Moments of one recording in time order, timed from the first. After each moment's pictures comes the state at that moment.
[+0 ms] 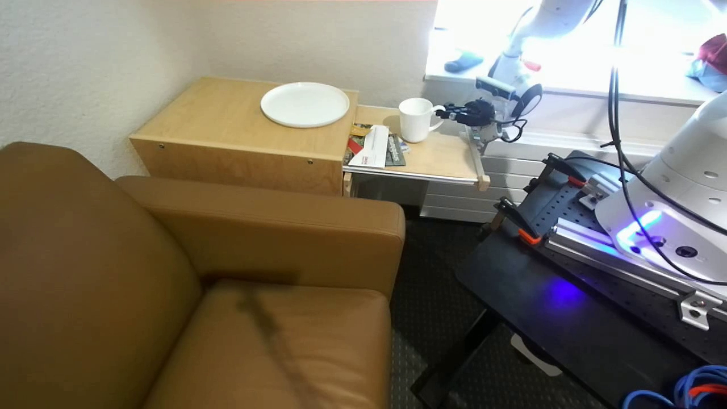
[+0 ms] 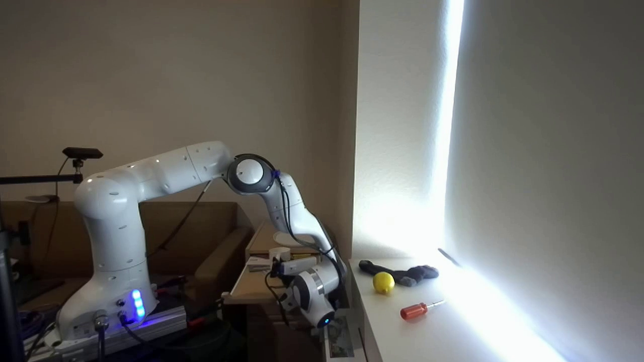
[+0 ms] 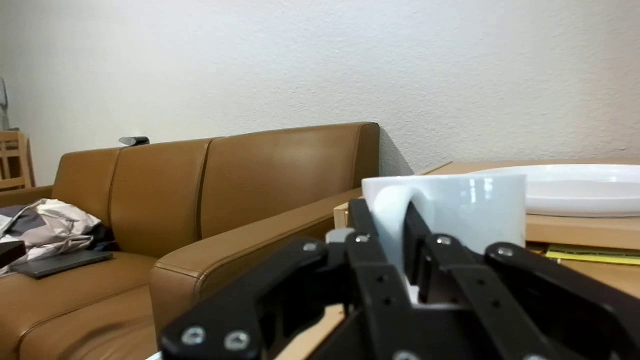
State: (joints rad) arm -0.47 1.24 -0.24 -1.64 1.39 1.09 0.32
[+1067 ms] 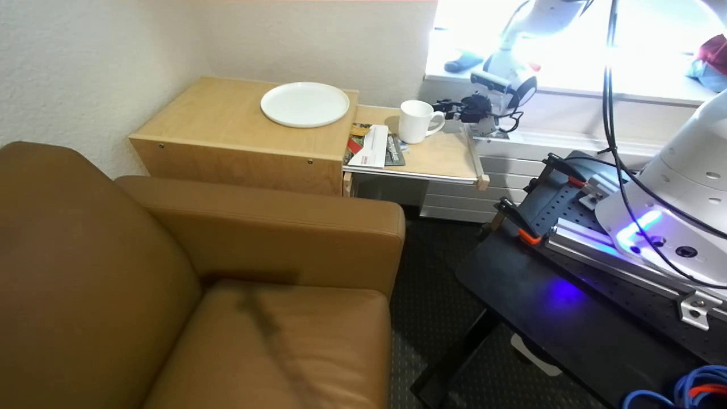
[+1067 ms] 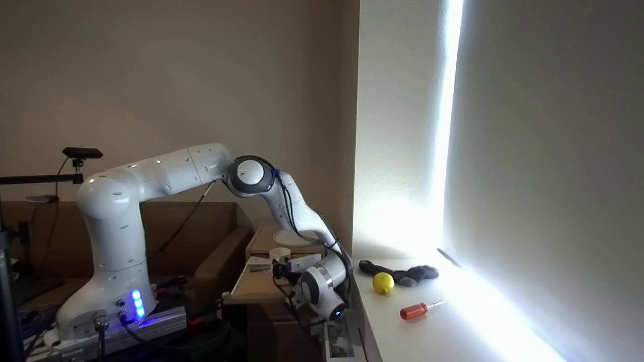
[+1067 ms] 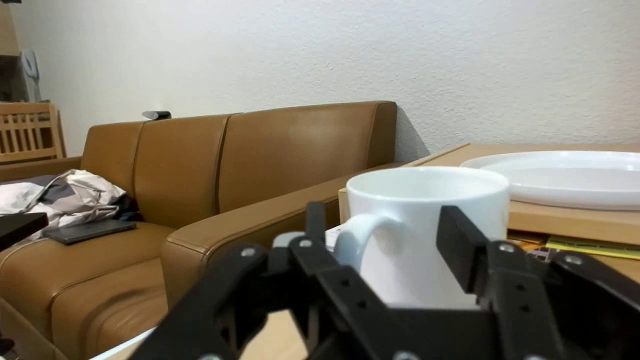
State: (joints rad) arm -0.43 1.26 -0.29 -1.55 1.38 1.09 0.36
